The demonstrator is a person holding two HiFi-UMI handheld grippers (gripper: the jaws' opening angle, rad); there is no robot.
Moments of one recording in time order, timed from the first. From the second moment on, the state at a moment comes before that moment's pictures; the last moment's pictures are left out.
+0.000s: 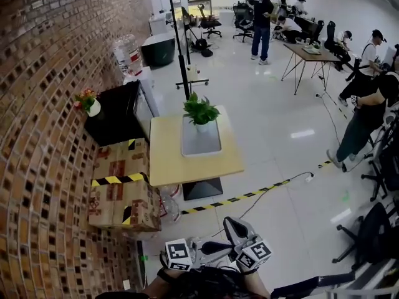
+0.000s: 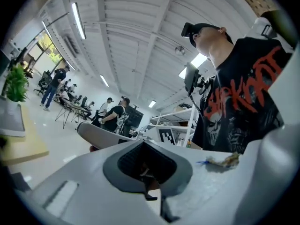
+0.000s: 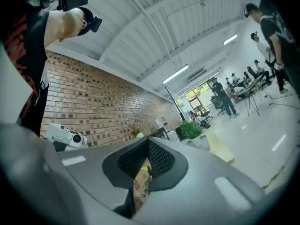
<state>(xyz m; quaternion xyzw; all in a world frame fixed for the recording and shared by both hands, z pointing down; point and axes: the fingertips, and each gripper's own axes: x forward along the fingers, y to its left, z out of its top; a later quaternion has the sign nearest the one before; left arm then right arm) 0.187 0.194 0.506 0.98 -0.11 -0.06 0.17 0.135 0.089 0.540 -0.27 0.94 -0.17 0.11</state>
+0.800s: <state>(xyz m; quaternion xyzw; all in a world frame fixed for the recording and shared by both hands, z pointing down) 0.049 0.224 0.471 0.93 -0.36 -0.04 0.11 0.082 0.187 0.471 -0.26 0.96 -0.09 0.05</state>
